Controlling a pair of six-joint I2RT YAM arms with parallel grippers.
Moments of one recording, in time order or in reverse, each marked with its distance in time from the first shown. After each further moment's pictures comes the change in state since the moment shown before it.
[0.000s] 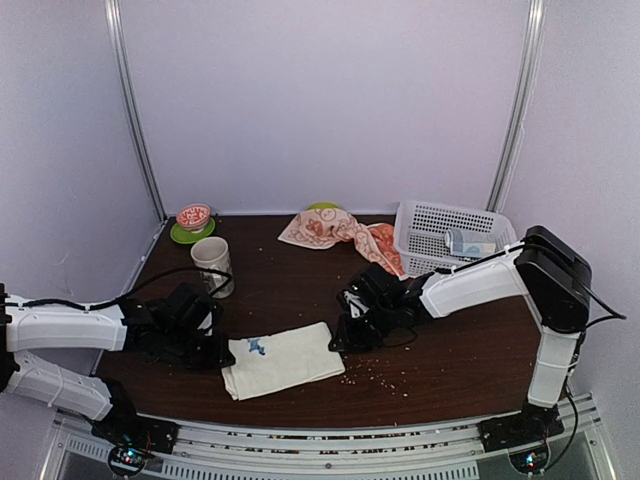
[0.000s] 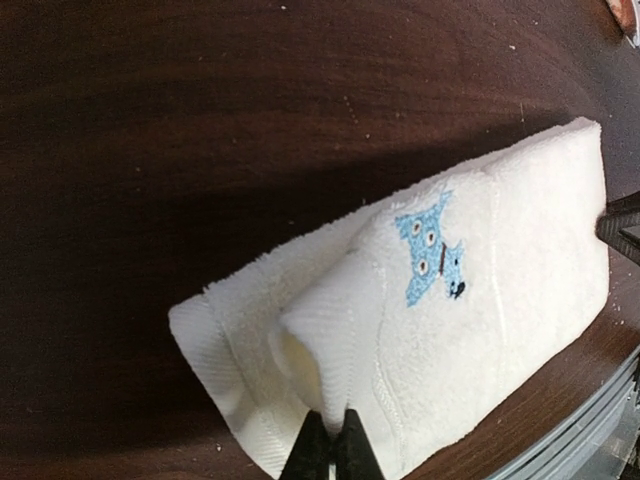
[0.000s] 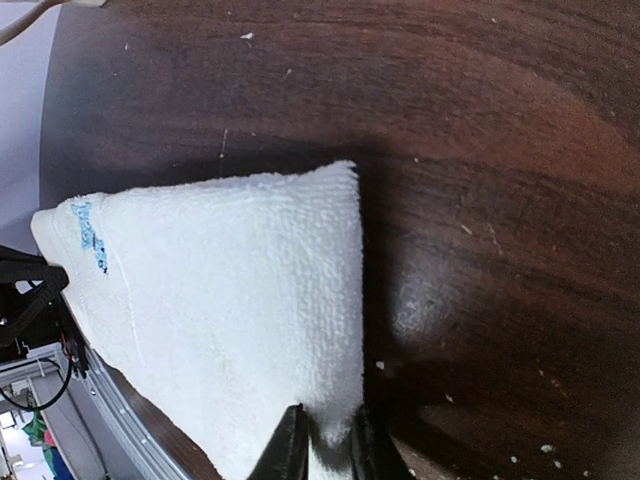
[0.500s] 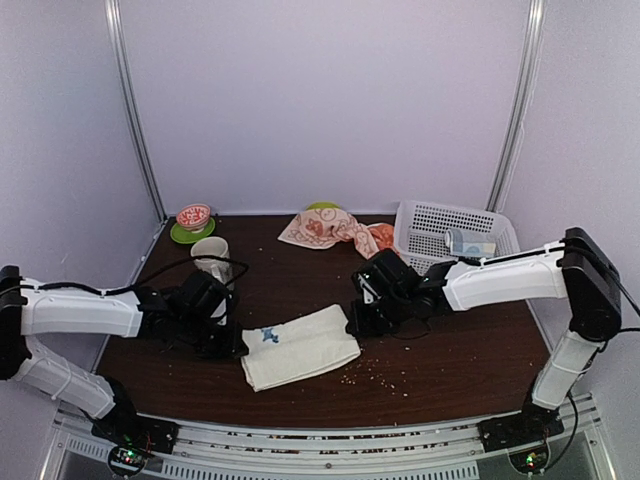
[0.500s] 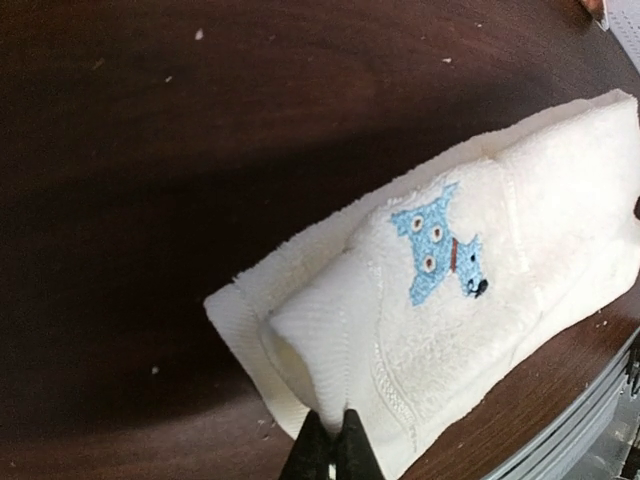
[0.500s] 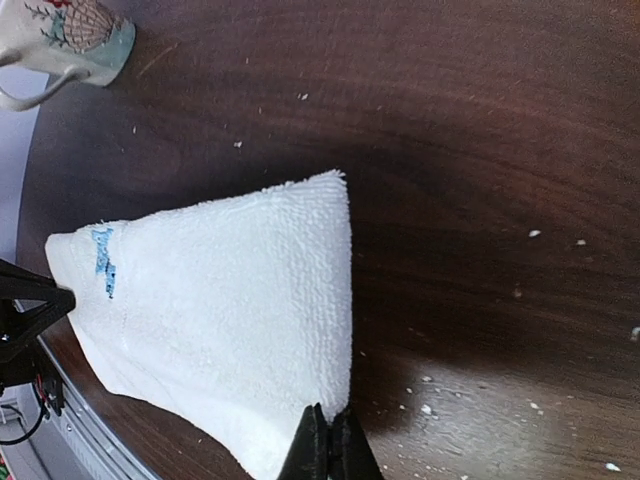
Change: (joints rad) left arm 0.000 0.121 0.105 0.033 0.027 0.067; right arm 0.014 -0.163 -0.008 -0.132 0.245 -0.032
